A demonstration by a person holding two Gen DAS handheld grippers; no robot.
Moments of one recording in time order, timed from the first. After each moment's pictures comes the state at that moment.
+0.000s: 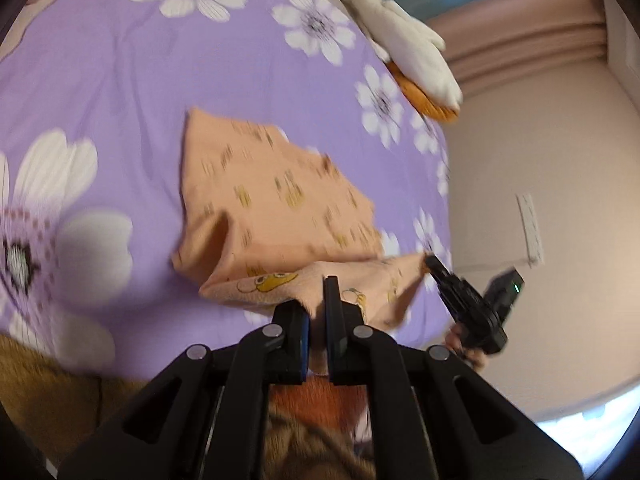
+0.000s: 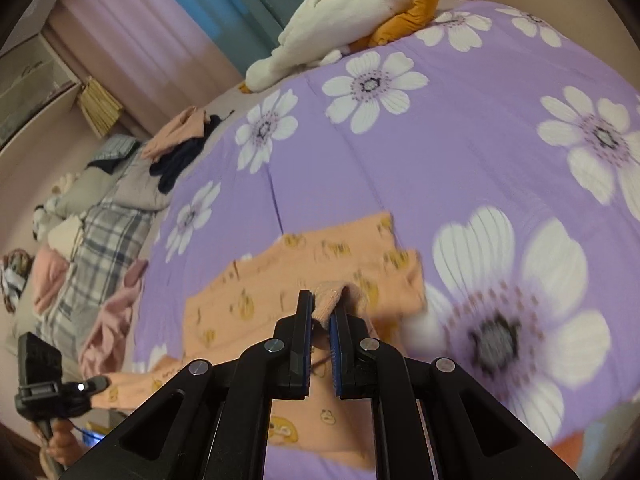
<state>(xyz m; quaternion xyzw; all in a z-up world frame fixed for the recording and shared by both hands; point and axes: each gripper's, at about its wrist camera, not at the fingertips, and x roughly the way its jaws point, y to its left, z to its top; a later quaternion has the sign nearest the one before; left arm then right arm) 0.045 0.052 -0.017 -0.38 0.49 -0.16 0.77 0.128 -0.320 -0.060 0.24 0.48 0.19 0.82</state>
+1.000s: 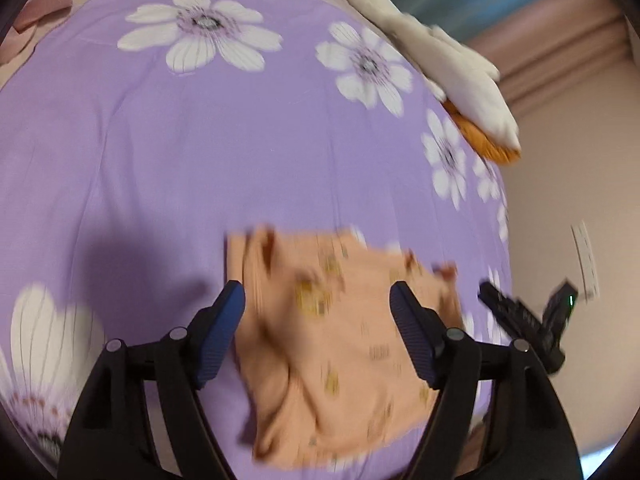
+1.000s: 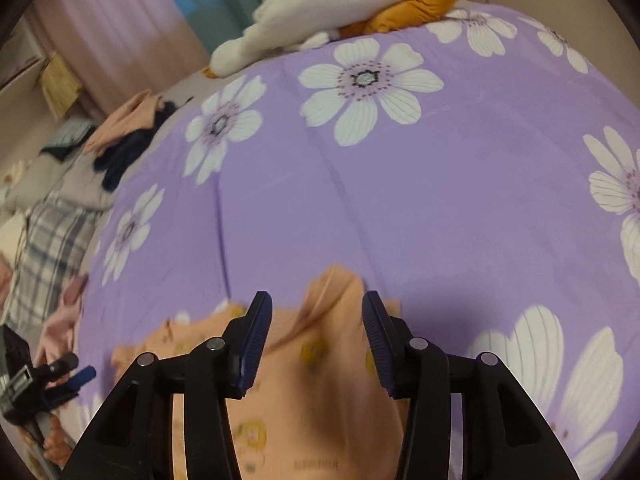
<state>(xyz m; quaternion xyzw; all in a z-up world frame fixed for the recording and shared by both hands) 0.134 0.091 -0.078 -0.32 0.47 -0.10 0.82 0.204 -0.275 -0.089 0.16 0.51 0.15 0.83</state>
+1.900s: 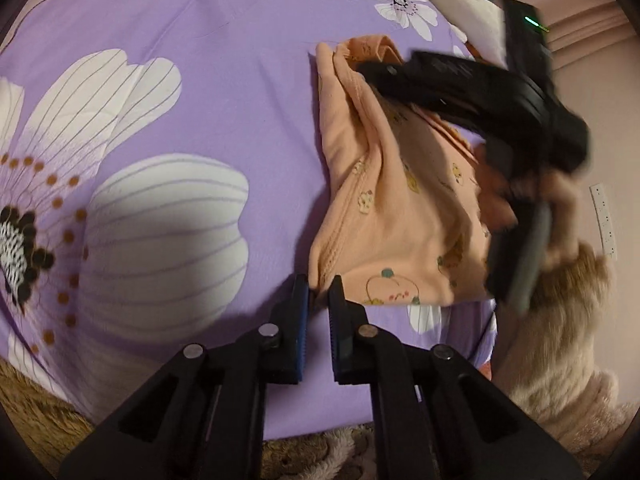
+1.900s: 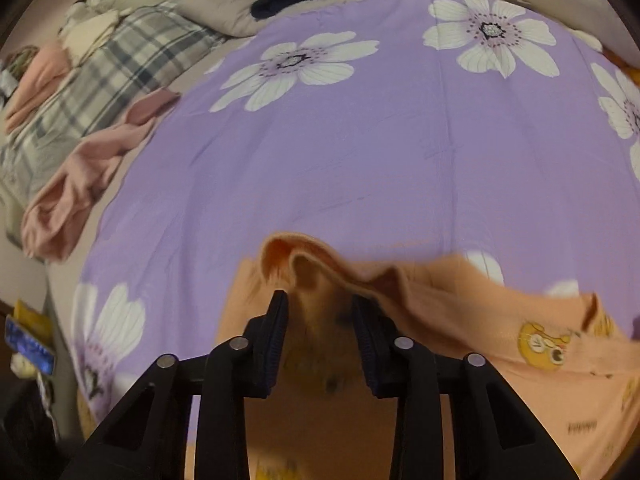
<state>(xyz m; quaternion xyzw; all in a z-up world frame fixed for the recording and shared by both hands) 0.012 0.075 -0.146 -0.30 0.52 -0.08 0.79 0.196 -0.023 -0.128 -0.02 0.55 0.36 0.75</state>
